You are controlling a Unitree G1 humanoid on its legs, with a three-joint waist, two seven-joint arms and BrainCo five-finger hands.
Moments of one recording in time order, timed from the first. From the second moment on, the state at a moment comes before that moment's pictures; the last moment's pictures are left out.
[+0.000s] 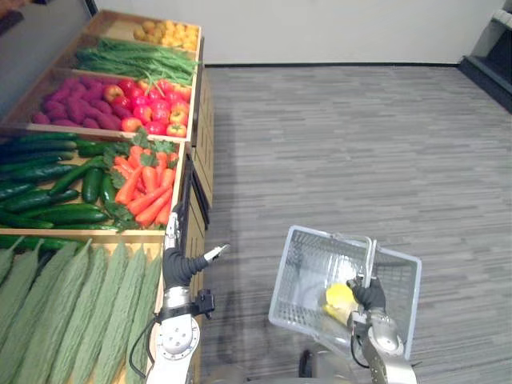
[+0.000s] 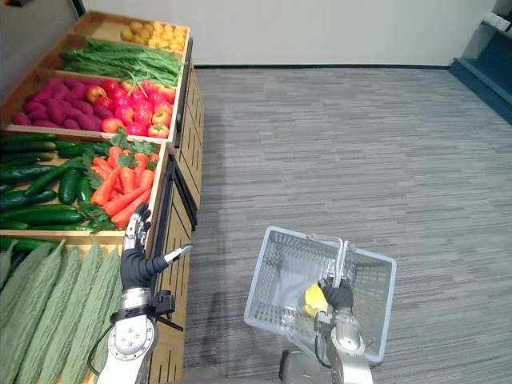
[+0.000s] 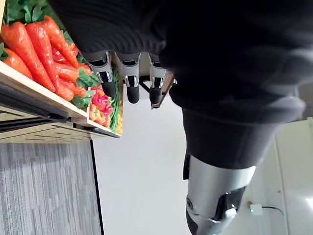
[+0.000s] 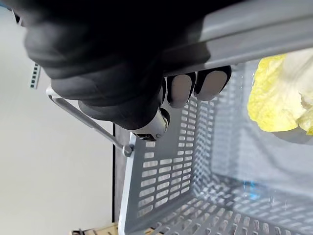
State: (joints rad) left arm 0.25 0.04 -0.12 -0.26 0.19 -0.25 0.36; right arm 0.16 -0.05 -0.10 0.29 0.08 -0.08 -0.22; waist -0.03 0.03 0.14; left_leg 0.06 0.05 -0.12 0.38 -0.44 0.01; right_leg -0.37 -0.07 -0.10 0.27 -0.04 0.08
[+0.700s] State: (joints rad) left arm 0.28 0.00 -0.11 -0.25 0.19 -0.24 0.35; right arm 0.14 -0.06 -0.15 0.22 0.06 -0.06 -0.29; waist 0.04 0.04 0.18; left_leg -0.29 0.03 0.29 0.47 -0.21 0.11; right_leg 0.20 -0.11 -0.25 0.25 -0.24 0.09
